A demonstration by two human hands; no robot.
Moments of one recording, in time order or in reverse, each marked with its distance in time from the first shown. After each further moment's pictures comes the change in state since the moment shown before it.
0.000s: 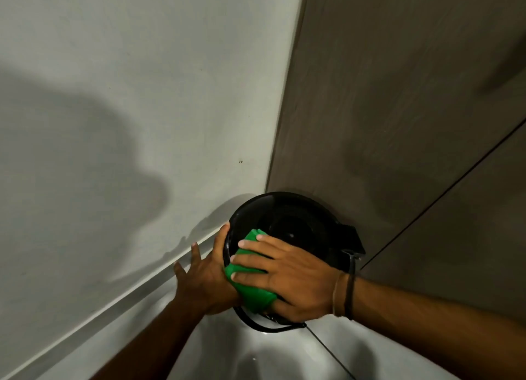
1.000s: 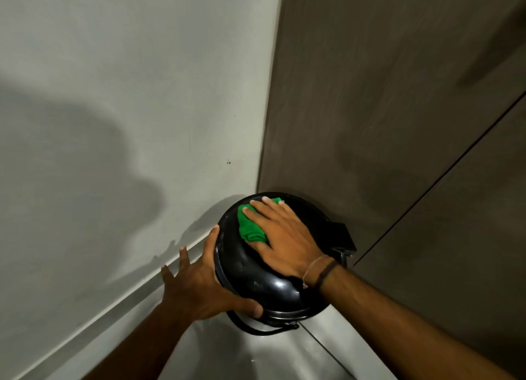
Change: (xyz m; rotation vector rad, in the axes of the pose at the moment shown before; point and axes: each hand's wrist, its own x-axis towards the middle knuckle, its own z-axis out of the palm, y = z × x) left_hand -0.005 0.012 -0.013 -0.026 -0.075 -0.091; right_hand 0.023 0.035 0.008 0.215 0.197 0.622
